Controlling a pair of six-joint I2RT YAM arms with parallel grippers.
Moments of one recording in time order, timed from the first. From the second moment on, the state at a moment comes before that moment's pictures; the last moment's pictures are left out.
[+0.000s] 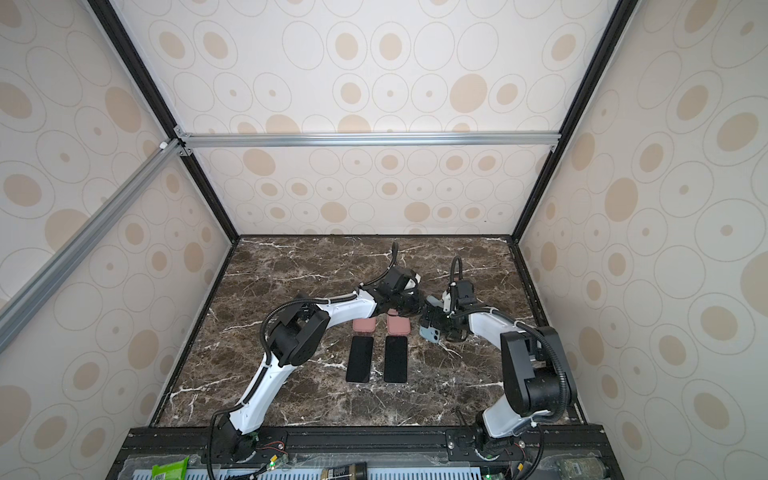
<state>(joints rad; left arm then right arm) -0.80 2.40 1.79 -0.06 0.47 -0.92 0.16 1.54 0.80 -0.38 -0.33 0.46</state>
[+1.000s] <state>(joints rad) -0.82 1.65 1.58 -0.19 0.04 -0.22 0.16 0.88 0.93 -0.63 -0.10 0.61</state>
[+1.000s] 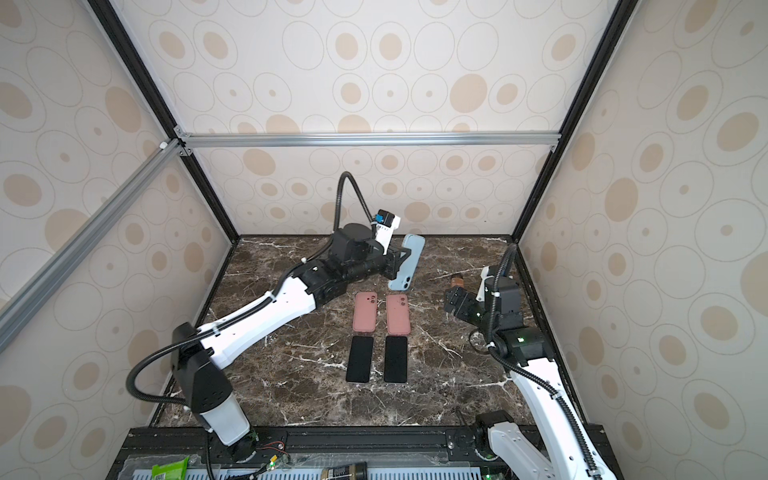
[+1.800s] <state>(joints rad) -0.82 1.15 0.94 0.10 0.10 0.68 0.45 1.00 1.04 -0.37 -0.30 1.15</state>
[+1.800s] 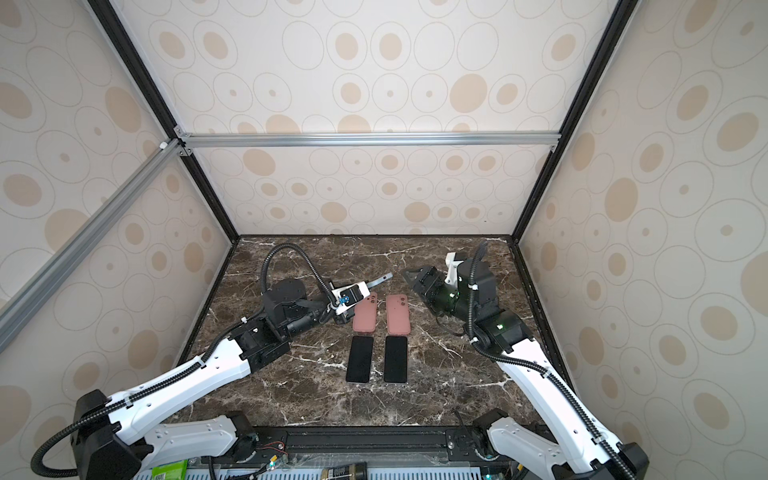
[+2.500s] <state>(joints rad) -0.88 1.21 0.94 0.09 0.01 1.03 0.53 1.12 1.04 -0.26 -0.36 1.35</state>
